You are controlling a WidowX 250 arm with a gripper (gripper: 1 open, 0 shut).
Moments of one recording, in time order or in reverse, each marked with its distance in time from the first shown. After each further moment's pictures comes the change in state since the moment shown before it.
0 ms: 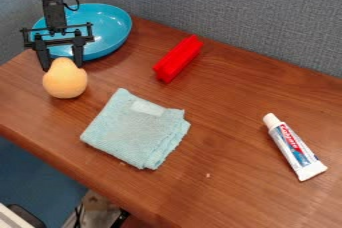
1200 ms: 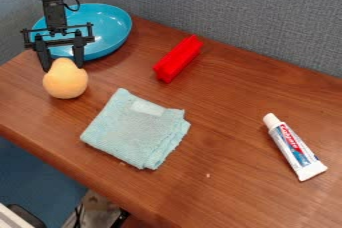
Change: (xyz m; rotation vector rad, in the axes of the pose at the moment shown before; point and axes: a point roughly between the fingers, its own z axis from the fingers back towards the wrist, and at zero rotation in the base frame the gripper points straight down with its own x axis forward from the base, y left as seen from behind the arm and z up) arm 0.000 -0.002 -0.001 -0.004 0.003 -0.014
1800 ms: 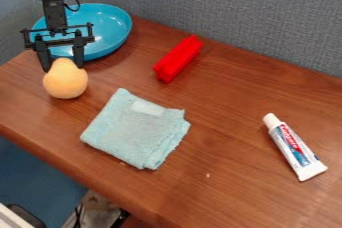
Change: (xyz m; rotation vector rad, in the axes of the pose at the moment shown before) arm 0.000 0.000 -0.001 -0.001 0.002 -0.006
